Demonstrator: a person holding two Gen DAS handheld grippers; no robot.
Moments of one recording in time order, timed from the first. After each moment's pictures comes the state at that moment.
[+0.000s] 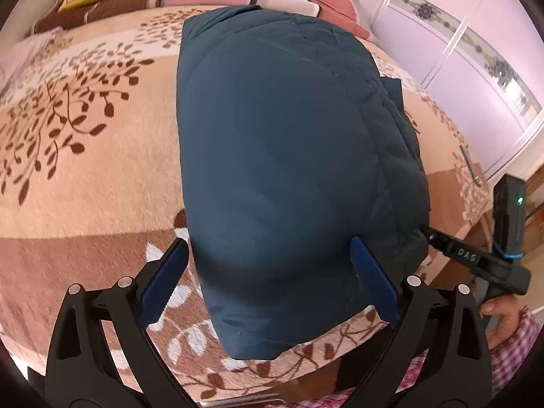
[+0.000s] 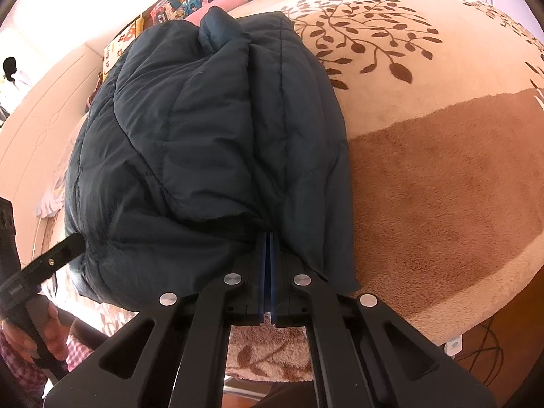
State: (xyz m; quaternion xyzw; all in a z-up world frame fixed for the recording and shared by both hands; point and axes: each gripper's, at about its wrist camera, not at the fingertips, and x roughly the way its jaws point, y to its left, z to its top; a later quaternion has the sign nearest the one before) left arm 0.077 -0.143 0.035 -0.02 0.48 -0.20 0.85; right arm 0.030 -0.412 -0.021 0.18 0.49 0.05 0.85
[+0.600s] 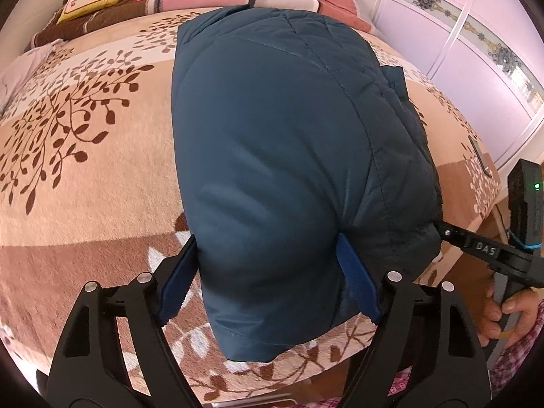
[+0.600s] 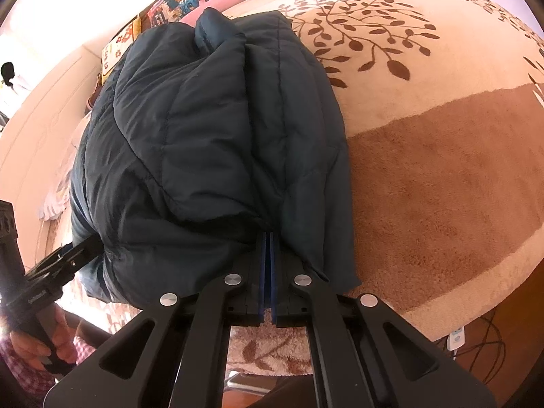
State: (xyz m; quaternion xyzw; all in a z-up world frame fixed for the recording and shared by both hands) left arm 0.076 -0.151 0.034 0.00 0.48 -0.19 0.85; right arm 0.031 -0.414 -0.017 0.19 0.49 0.05 0.85
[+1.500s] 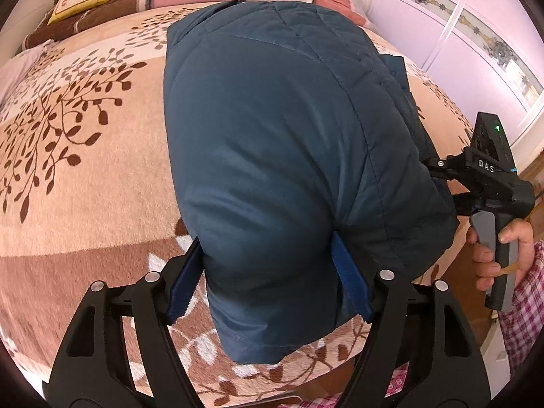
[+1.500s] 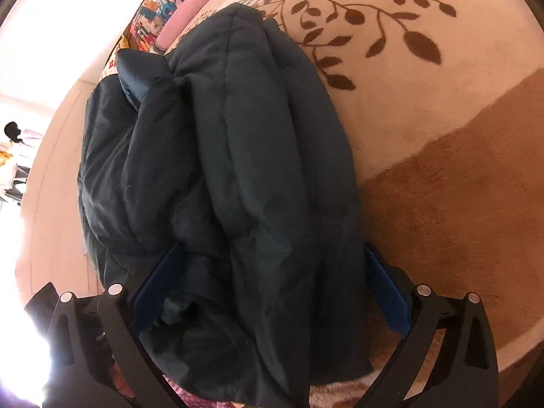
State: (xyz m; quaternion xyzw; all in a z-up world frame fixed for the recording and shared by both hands) left arm 0.087 -0.148 0.029 0.01 0.49 -0.20 0.85; right arm 0.093 -0.450 -0.033 0.32 0.52 0.10 0.78
